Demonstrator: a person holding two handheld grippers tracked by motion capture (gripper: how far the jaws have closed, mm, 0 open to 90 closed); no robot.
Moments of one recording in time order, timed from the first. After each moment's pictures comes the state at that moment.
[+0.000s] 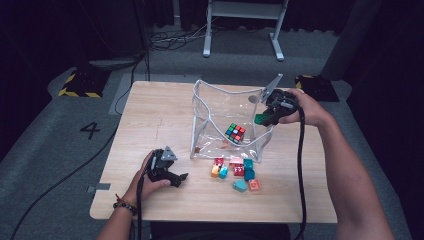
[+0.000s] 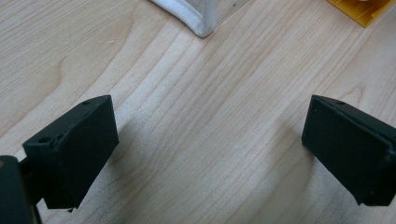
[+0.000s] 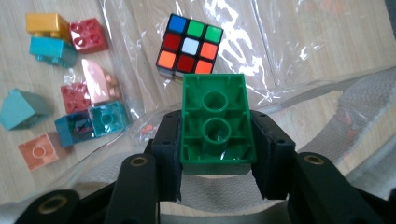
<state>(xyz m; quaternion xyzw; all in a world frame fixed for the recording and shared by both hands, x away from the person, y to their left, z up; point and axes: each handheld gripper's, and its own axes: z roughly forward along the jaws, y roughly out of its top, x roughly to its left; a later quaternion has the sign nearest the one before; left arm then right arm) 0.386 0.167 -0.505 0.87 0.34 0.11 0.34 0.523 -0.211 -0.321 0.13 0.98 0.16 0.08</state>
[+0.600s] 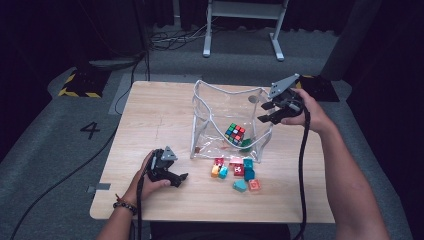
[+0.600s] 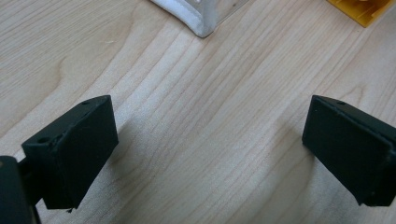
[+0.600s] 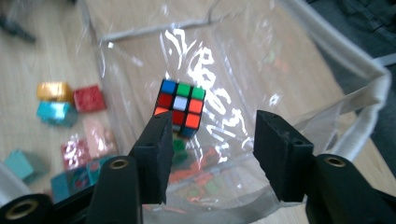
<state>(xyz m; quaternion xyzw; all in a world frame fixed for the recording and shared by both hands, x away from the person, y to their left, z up) 0.386 0.167 -0.505 0.87 0.34 0.11 0.34 0.505 -0.224 -0.309 0.13 0.94 0.29 0.15</state>
